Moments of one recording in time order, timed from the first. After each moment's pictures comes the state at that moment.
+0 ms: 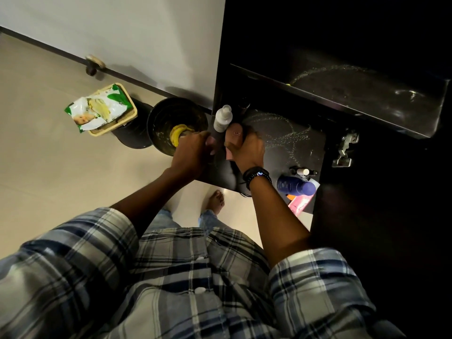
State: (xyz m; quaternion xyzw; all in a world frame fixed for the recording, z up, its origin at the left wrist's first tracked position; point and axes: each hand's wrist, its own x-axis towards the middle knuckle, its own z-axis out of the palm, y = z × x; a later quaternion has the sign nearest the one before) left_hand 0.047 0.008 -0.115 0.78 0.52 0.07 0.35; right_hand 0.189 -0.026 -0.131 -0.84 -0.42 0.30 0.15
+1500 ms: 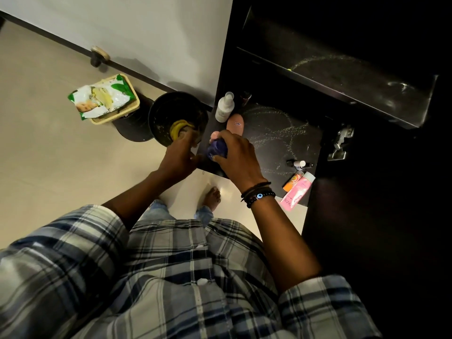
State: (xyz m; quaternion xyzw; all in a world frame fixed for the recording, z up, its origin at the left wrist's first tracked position) left_hand 0.007 -0.031 -0.131 0.73 0.55 0.07 0.39; right_hand 0.160 -0.074 -0.076 -0.72 -0.60 0.31 0.13
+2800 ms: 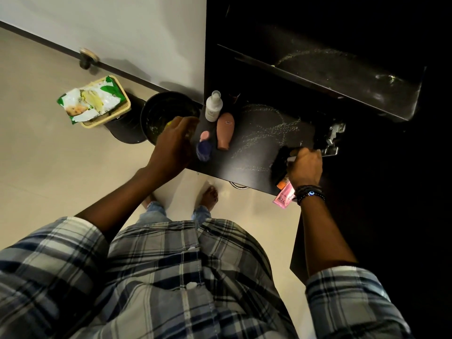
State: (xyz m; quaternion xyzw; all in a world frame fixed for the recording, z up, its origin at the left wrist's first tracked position) left_hand 0.022 -0.019 -0.094 0.79 0.48 0.16 0.34; right_hand 0.315 -0.120 -0.114 -0.88 -0.45 0.14 -0.04
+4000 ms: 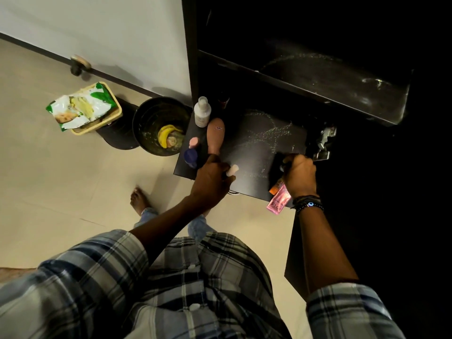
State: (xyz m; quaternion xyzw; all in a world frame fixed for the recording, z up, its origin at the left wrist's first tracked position) left_hand 0.112 -0.086 -0.113 0.72 0.53 0.04 0.44; right_hand 0.326 -0.127 -0.107 -0.88 -0.42 0.23 0.02
